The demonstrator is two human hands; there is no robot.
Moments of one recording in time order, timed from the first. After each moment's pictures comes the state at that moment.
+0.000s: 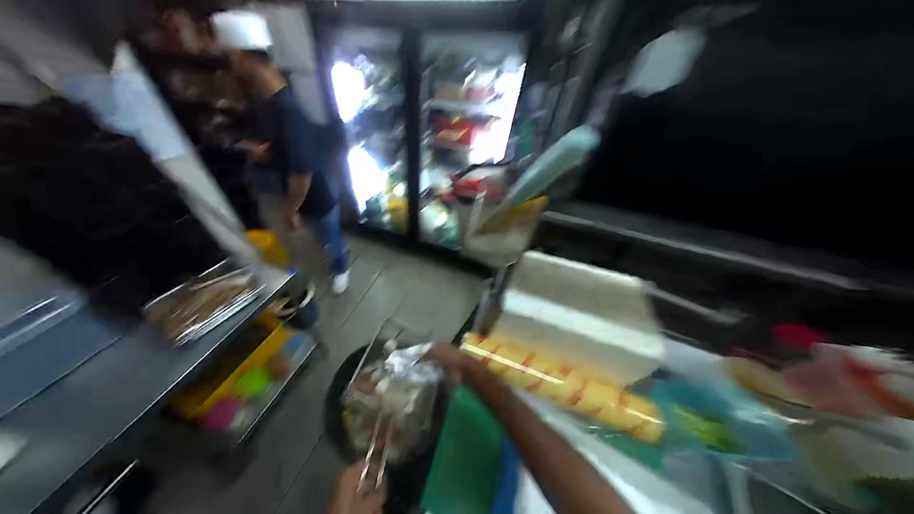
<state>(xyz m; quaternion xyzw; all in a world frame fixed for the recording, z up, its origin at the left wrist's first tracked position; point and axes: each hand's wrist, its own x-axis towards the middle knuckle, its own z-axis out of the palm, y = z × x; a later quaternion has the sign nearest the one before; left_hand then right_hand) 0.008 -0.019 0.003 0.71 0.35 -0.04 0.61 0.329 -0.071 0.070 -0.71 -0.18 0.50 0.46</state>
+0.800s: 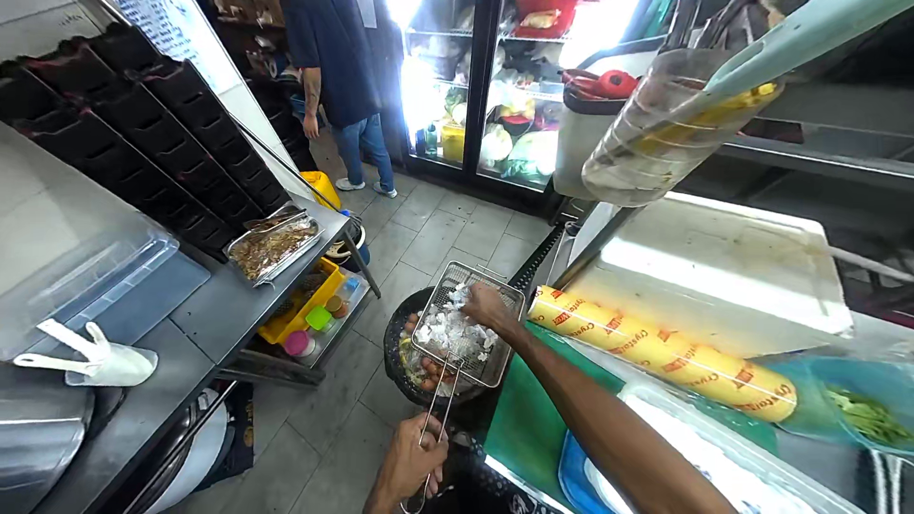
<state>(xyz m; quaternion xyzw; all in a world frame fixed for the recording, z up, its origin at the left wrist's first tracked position) -0.015 -0.004 0.000 0.61 0.31 -0.02 0.72 0.315 0.011 0.031 -0.87 -0.35 0.30 0.18</state>
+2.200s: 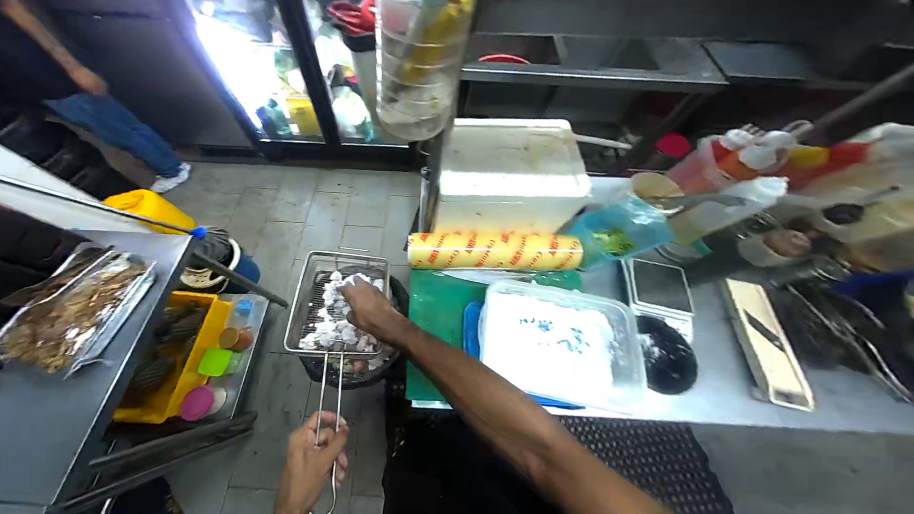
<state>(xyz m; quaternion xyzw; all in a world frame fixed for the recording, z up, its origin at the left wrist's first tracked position) -0.025 0.002 0.011 0.66 0.34 0.00 0.67 0.256 -0.040 0.027 -0.86 -0.37 0.25 0.25</state>
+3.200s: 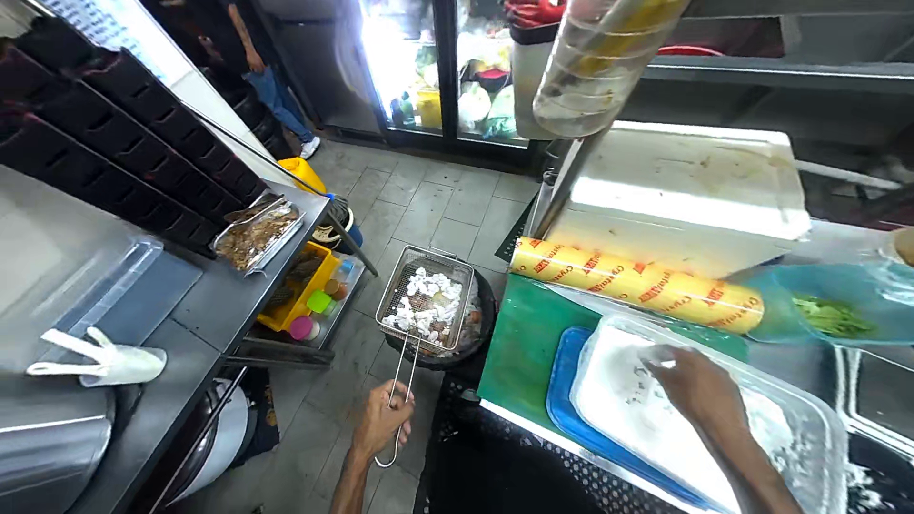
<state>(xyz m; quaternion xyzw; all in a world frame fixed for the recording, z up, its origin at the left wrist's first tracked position) -0.058 0.010 -0.006 0.64 0.37 -0.02 0.67 0.294 -0.369 0.012 -0.97 -0.12 0.13 0.15</state>
